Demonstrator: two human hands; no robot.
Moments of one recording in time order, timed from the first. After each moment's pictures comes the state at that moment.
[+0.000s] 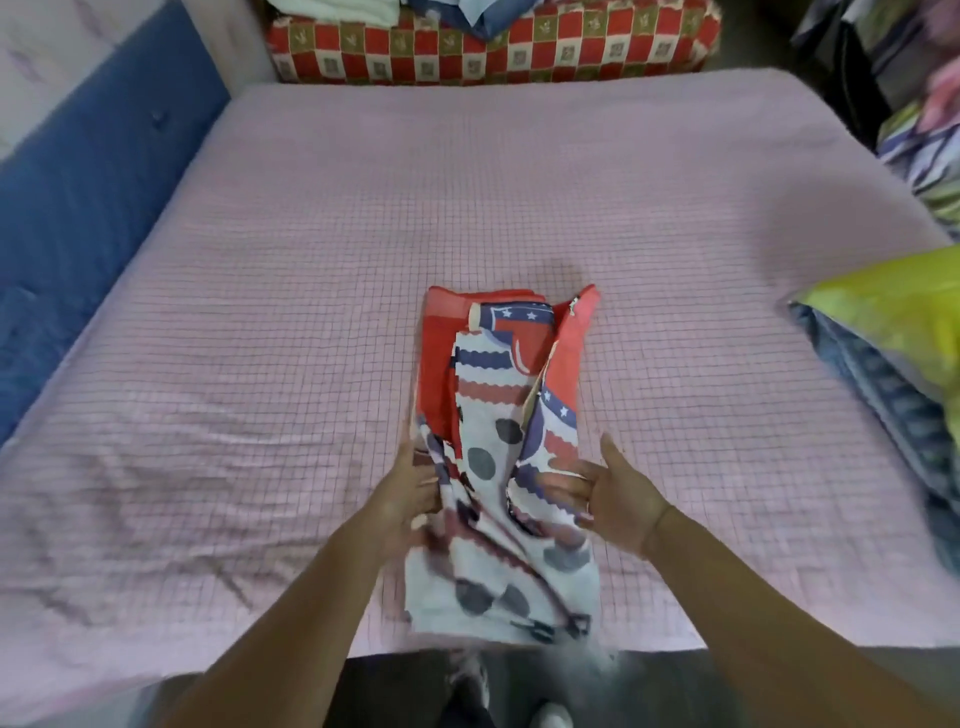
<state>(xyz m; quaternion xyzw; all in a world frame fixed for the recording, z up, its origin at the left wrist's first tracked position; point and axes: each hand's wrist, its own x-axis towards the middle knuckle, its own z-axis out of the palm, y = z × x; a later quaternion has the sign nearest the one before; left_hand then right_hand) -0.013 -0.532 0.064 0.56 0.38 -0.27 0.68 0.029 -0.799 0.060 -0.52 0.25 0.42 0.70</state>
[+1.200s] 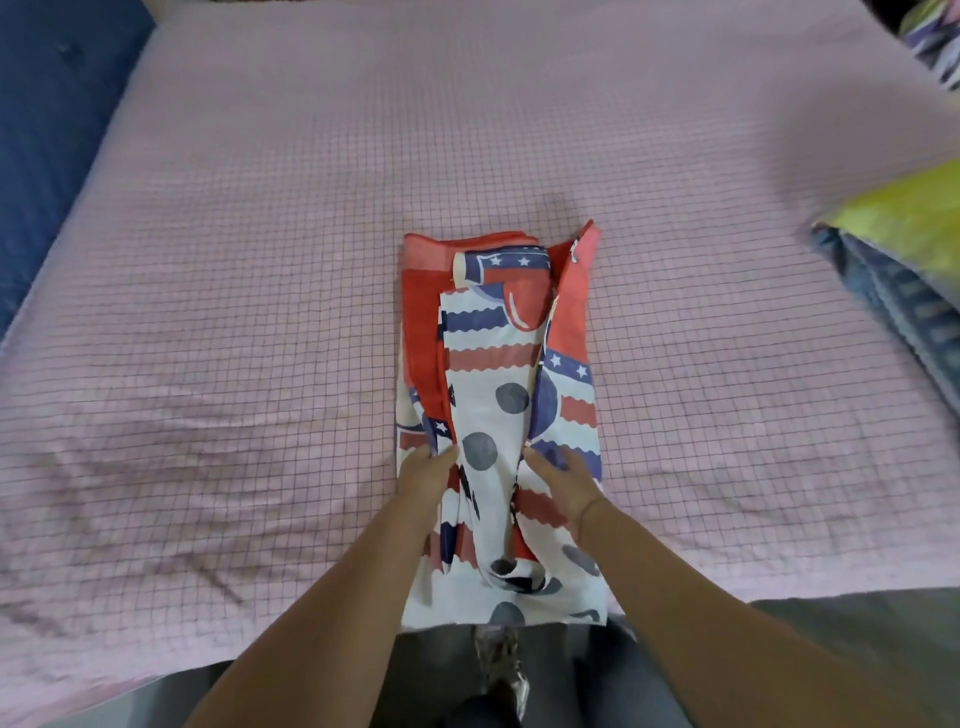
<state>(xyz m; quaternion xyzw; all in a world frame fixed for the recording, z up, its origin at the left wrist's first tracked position) 0.008 -0.559 -0.016 0.69 0.40 -0.20 0.56 0.009 -0.737 -0.034 -0.69 0.28 0.29 0.60</state>
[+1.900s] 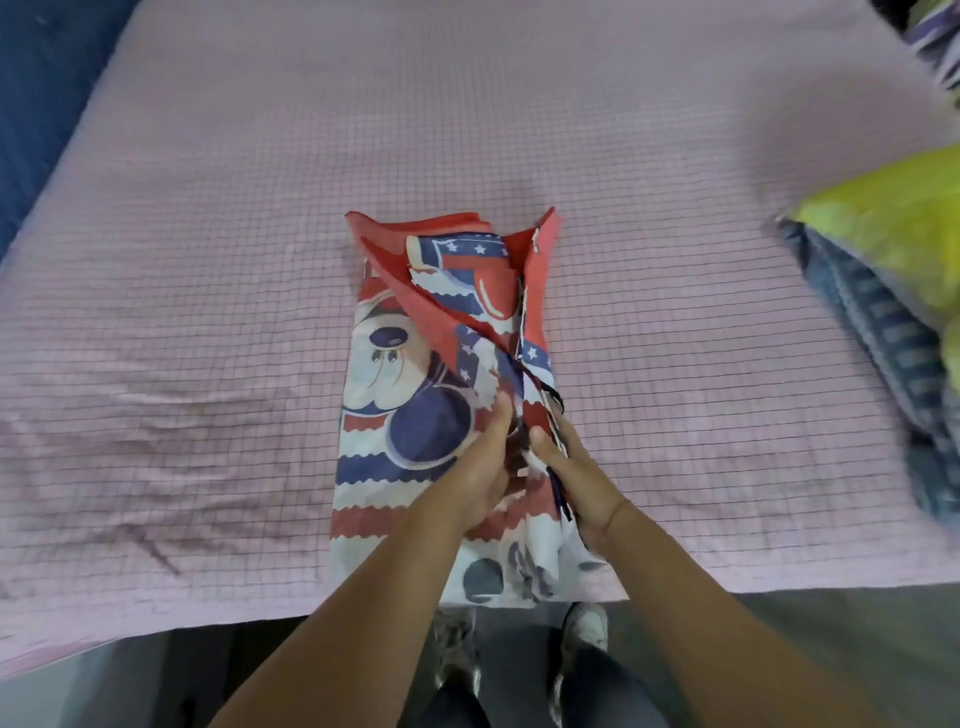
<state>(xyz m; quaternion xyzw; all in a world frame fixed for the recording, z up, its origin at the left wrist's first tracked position) 0.012 -0.708 0.018 0.53 0.27 -0.30 0.75 -0.001 -0.834 0.021 -0.56 0.12 0.32 0.75</state>
